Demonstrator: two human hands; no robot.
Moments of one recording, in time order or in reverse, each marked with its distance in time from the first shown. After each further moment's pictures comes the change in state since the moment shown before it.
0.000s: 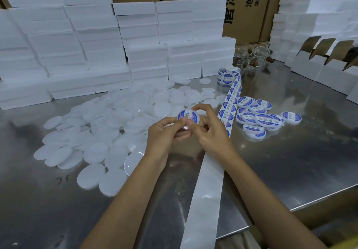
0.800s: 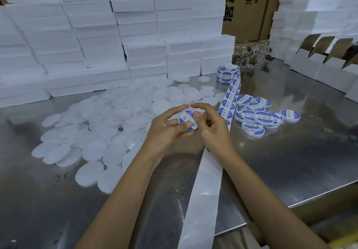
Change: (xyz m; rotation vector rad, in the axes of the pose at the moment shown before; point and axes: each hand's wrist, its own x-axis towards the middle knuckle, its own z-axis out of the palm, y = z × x) left_hand -0.003 0.011 0.000 0.088 -0.212 0.065; right_hand -0.001 -0.004 -0.001 -0.030 0.114 -0.012
